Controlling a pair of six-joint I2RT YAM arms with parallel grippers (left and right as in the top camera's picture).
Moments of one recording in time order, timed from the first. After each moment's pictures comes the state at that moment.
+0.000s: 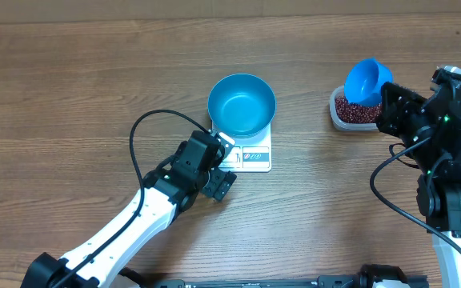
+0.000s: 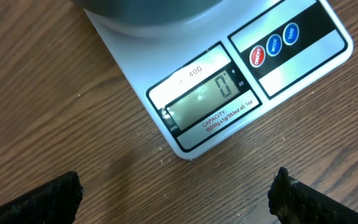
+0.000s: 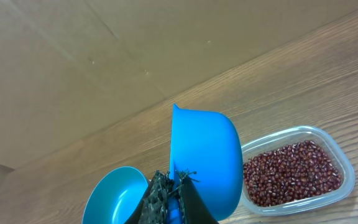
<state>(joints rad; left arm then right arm) -0.56 1.38 0.74 -0.37 -0.09 0.09 -0.07 0.97 1.05 -0.49 -0.20 0.46</state>
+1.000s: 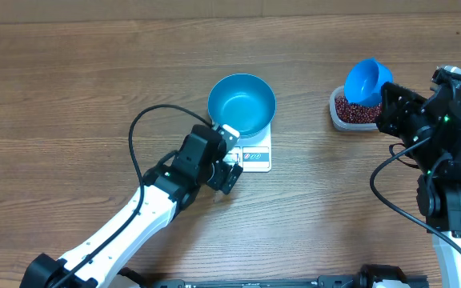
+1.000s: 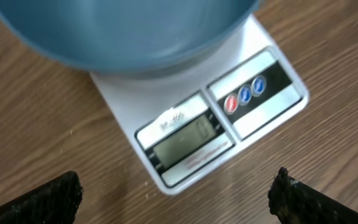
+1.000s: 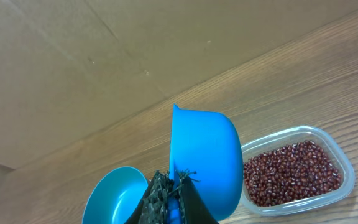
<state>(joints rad) -0.56 1.38 0.78 -0.32 -0.02 0.05 -0.07 0.97 1.05 -0.49 -0.20 0.46</state>
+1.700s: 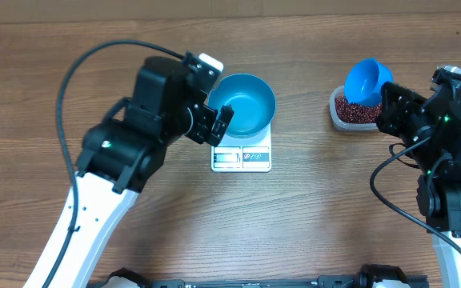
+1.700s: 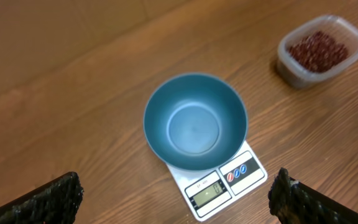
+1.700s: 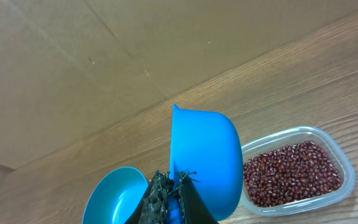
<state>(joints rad) -0.44 1.33 1.50 -0.87 0.04 0.09 -0.07 0.97 1.05 -0.49 -0.20 0.46</state>
